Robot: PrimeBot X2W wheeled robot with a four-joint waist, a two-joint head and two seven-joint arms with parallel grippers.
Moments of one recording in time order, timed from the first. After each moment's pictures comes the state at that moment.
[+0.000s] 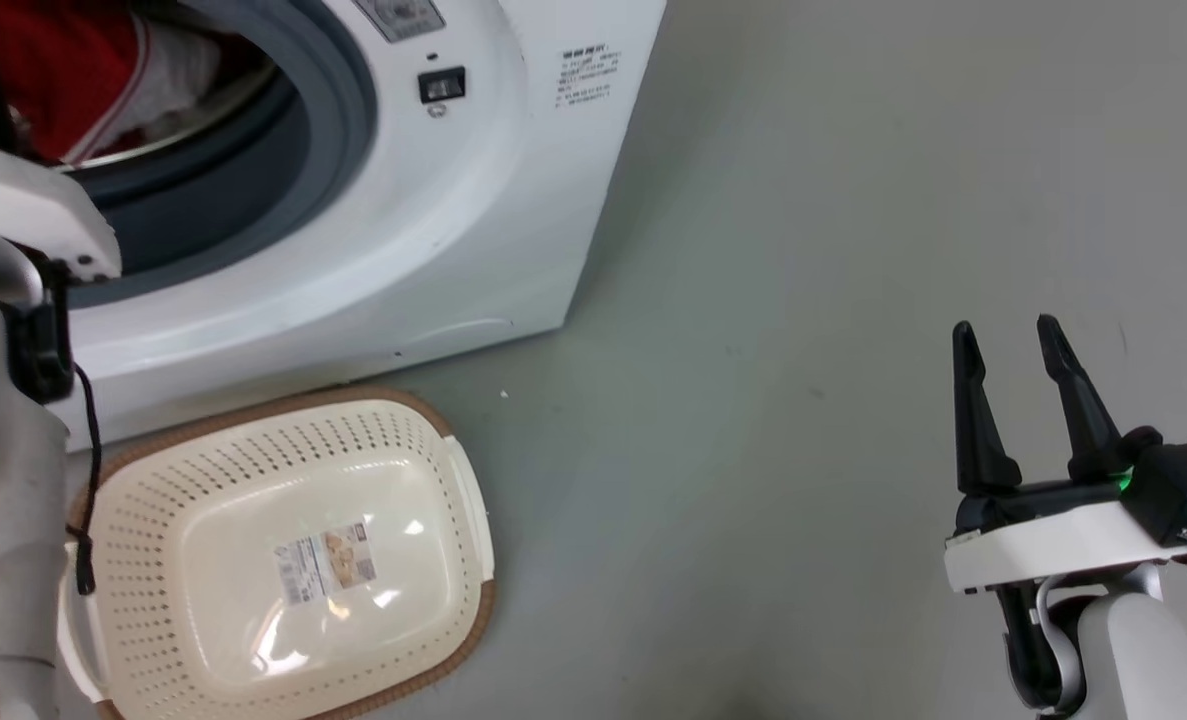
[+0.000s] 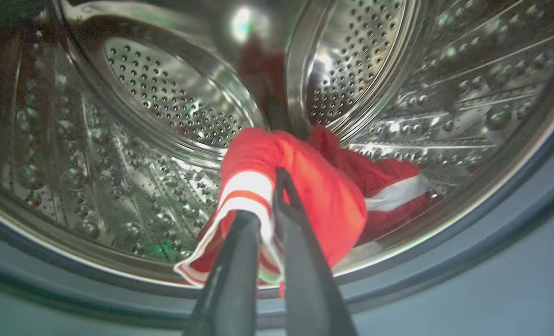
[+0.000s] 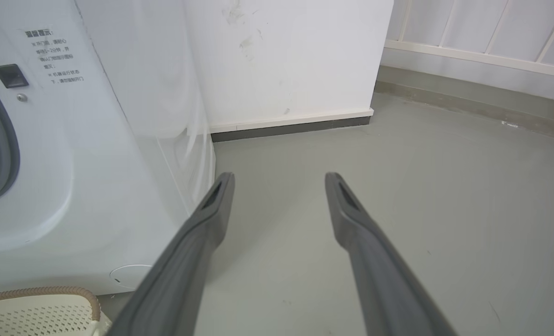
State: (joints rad) left arm -0.85 0.44 -0.03 0.65 -0.23 0.04 -0.13; right arm -0.20 -0.05 0.00 0.11 0.17 0.13 -0.26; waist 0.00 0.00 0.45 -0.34
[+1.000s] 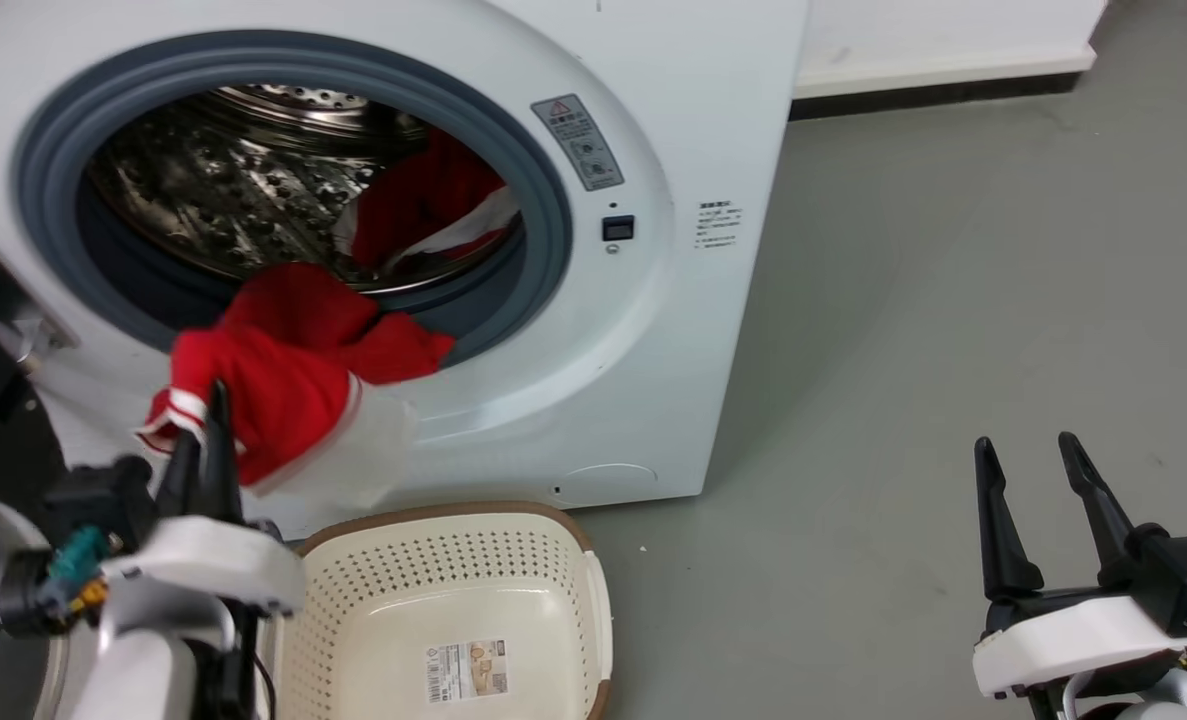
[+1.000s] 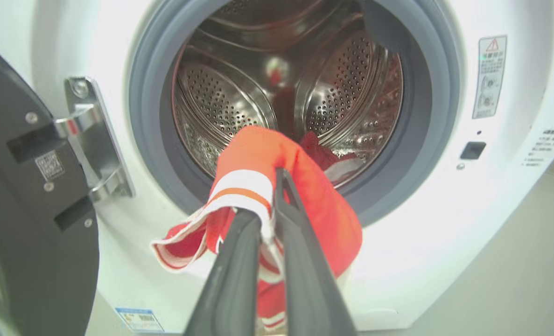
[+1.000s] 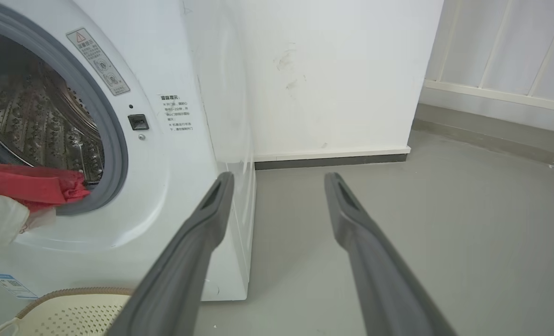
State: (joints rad) left arm -0.21 0.30 -0.05 0.16 -0.35 0.07 -0.15; right arm -0.01 -0.05 -0.06 0.02 0.10 0.13 -0.16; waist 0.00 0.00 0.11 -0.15
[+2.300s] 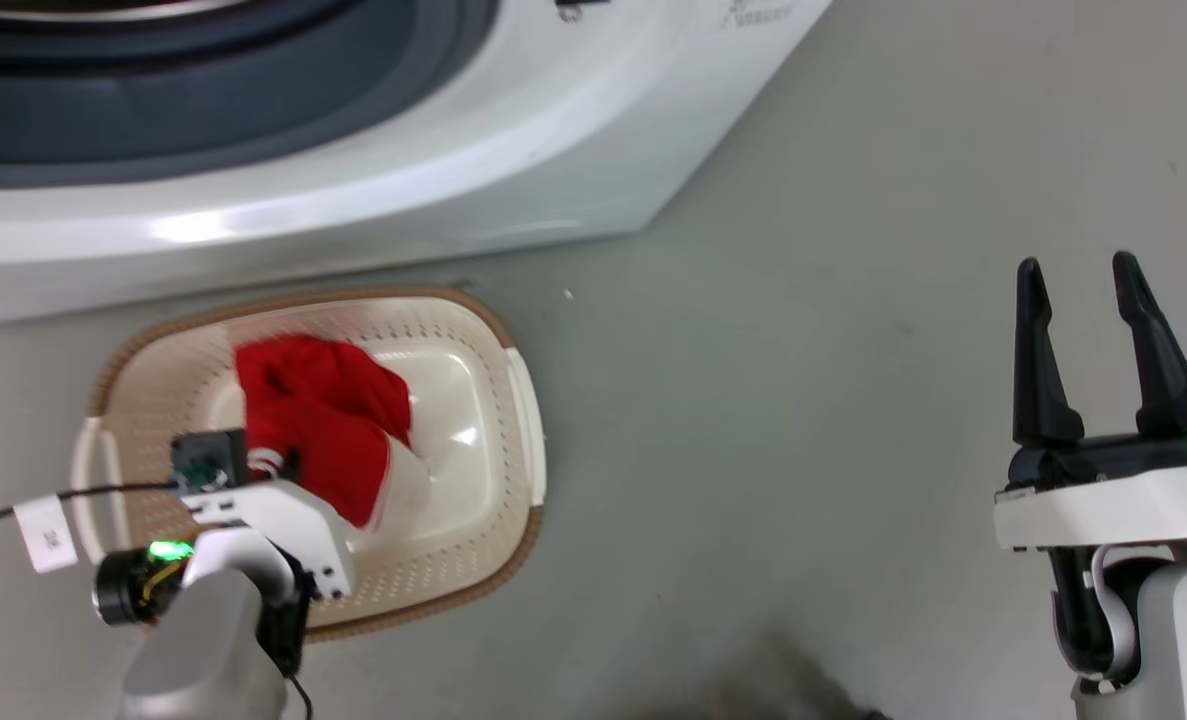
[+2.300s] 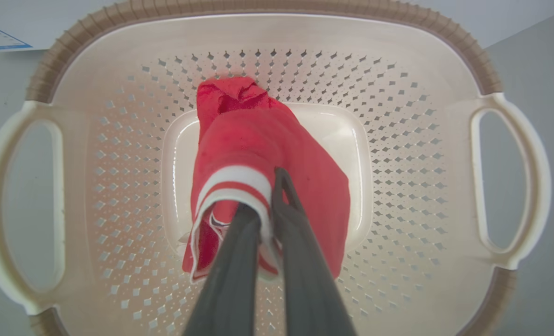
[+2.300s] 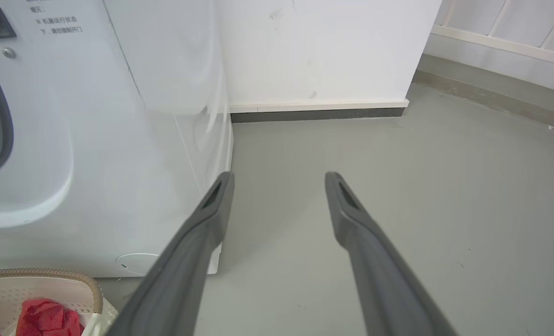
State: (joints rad) left arm -0.51 0.21 -0.18 0.93 -0.39 0.03 -0.14; right arm -0.21 -0.05 -0.06 -0.05 0.13 0.13 -0.19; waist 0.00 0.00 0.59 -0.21
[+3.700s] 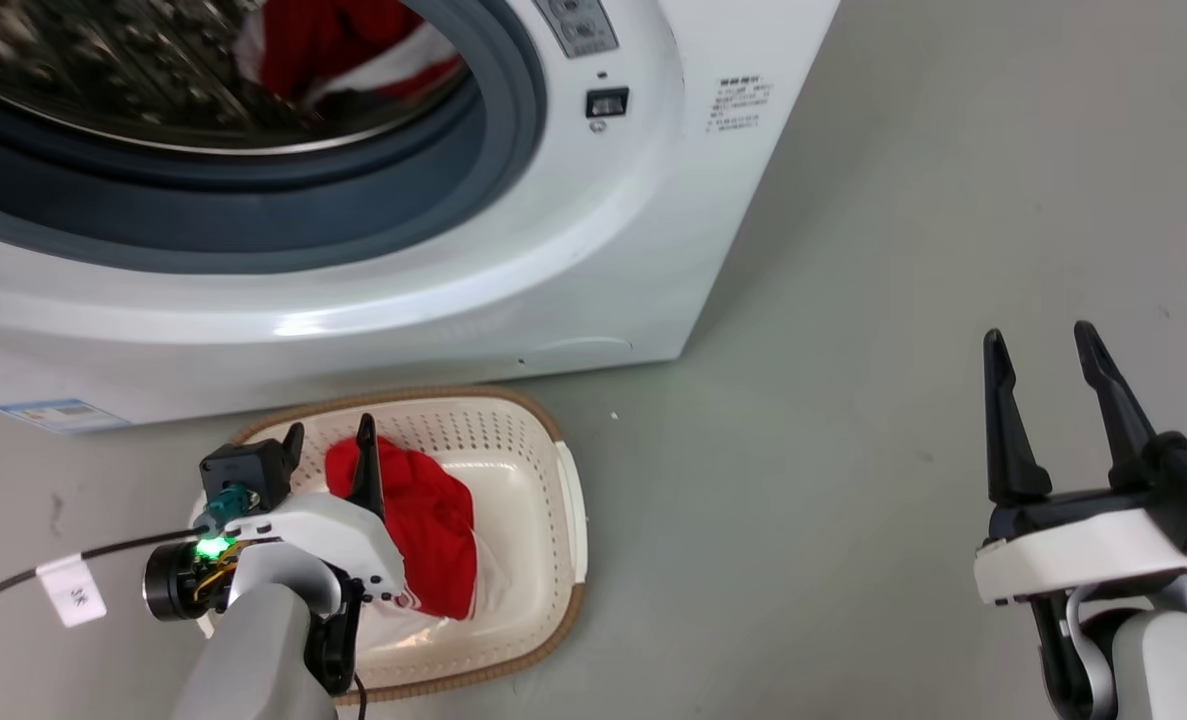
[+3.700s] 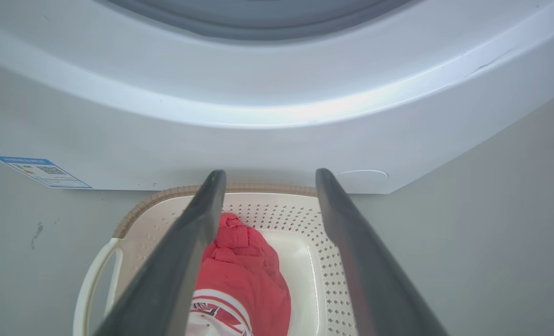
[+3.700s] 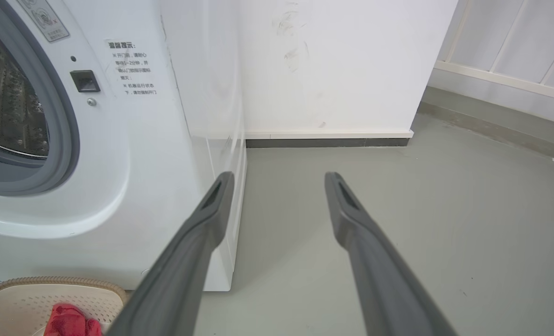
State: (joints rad) left arm -0.46 0.14 -0.12 0.81 -0.35 0.00 -0.26; right arm -0.15 -0.05 -0.06 0.01 0.07 0.13 -0.18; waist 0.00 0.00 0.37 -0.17
